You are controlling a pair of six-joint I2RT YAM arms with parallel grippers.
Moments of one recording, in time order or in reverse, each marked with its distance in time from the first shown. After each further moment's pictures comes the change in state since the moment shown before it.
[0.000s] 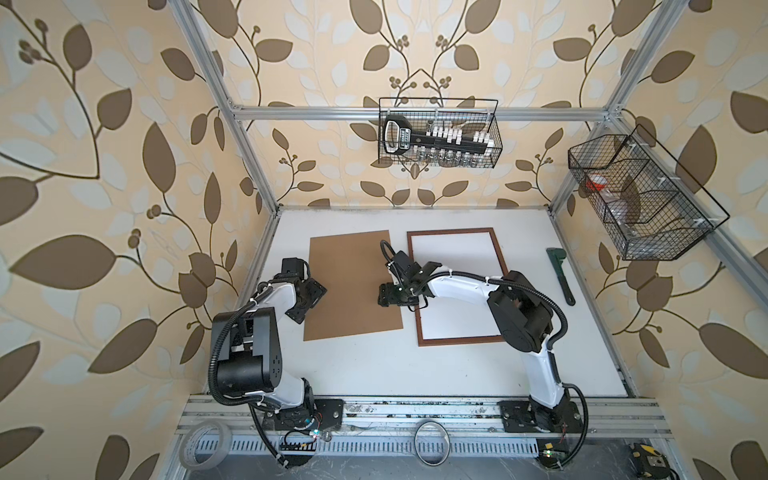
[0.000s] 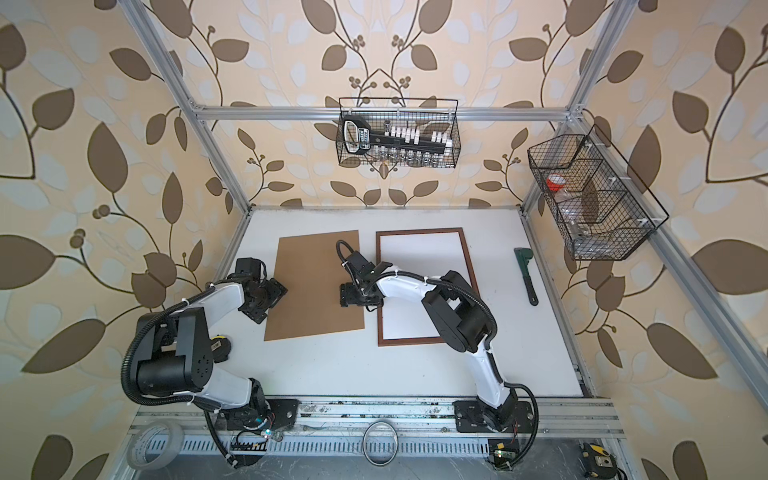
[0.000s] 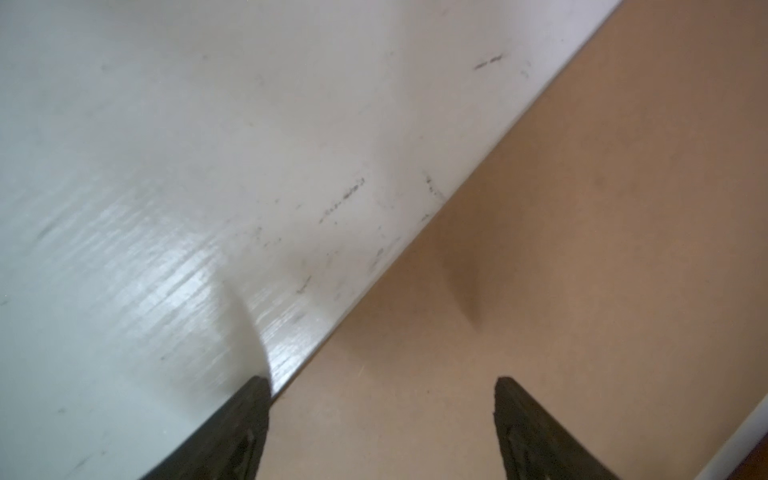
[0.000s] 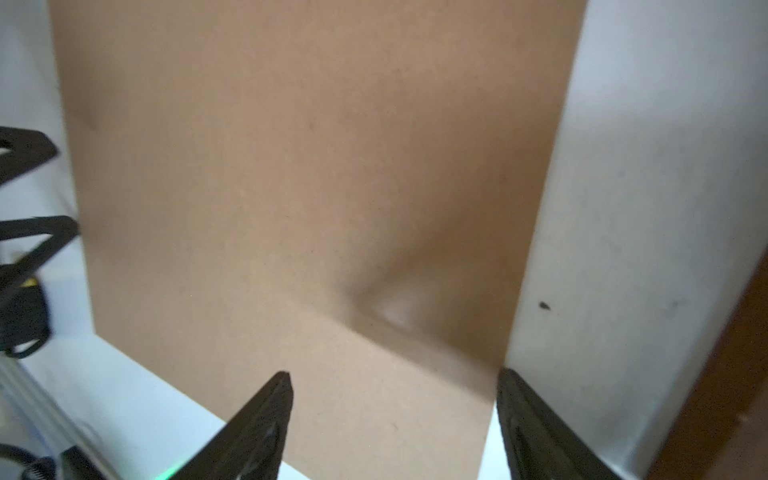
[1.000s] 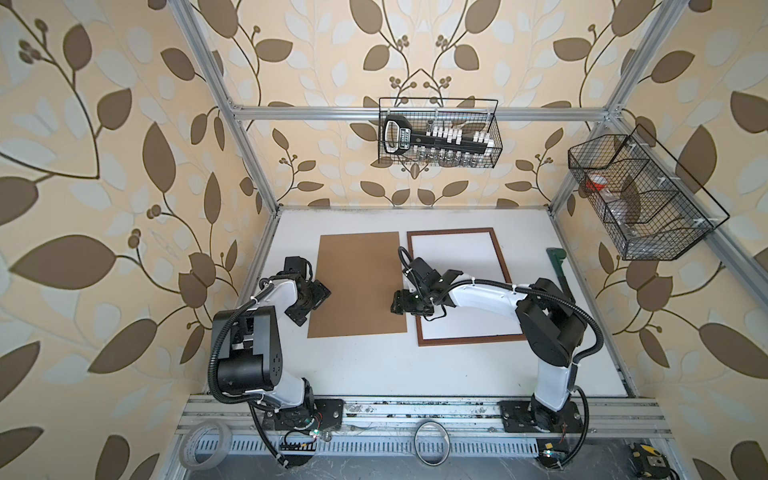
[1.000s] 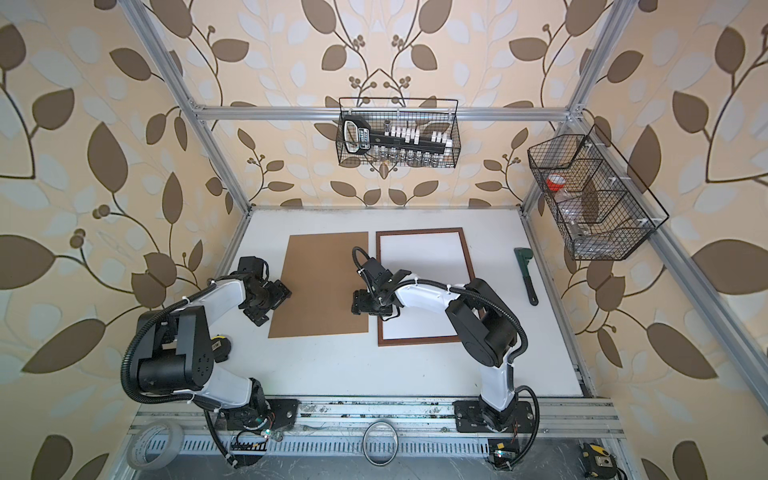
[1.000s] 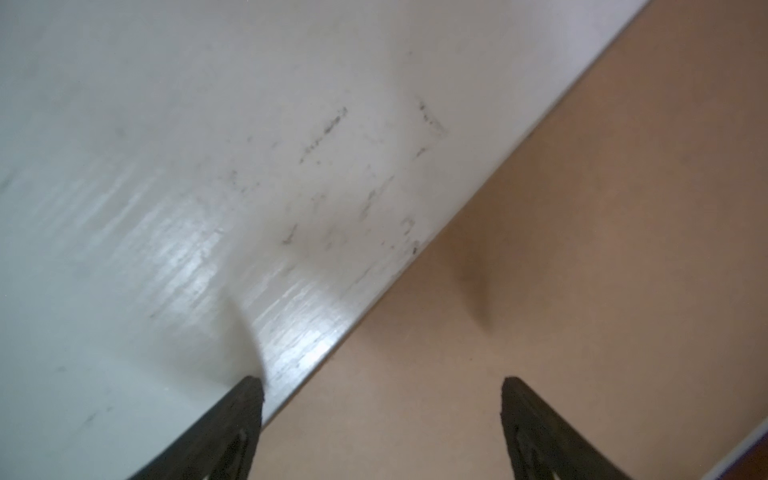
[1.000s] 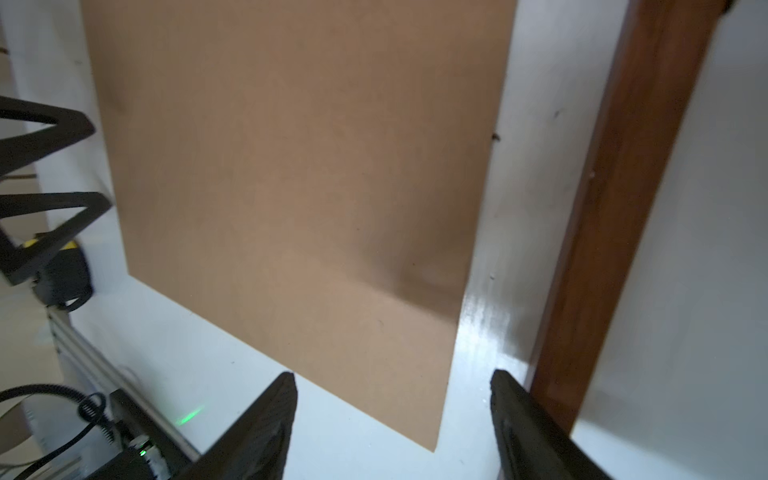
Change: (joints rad) left arm -0.010 0.020 0.061 -0.138 0.018 0.077; right arm 0.001 -0.194 -0.234 0.000 0.041 0.057
